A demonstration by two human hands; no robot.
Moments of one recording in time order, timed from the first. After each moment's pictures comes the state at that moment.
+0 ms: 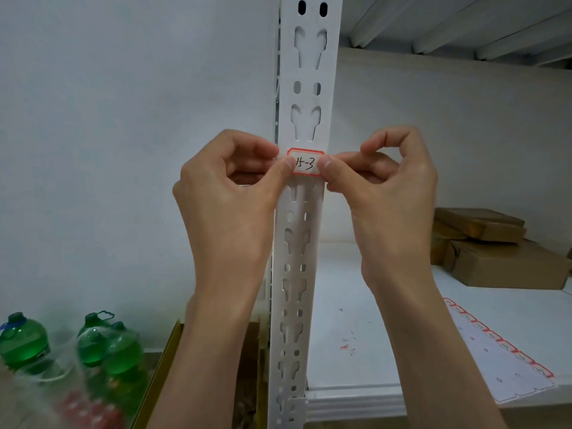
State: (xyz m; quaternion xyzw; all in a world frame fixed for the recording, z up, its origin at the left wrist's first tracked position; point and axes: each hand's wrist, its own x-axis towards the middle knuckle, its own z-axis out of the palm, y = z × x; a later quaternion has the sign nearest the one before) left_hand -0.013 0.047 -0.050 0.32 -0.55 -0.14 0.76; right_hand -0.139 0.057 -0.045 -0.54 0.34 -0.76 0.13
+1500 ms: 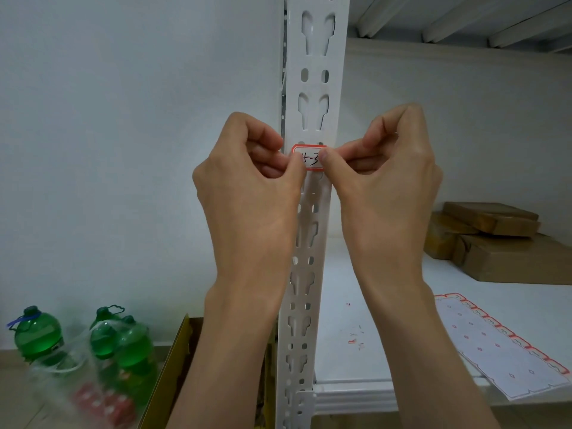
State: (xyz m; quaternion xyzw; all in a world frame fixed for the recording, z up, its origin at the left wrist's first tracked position) left_hand -0.024 0.050 -0.049 0.37 -0.56 -0.05 0.74; right_hand -0.124 0.053 -0.046 -0.54 0.41 -0.73 -0.04
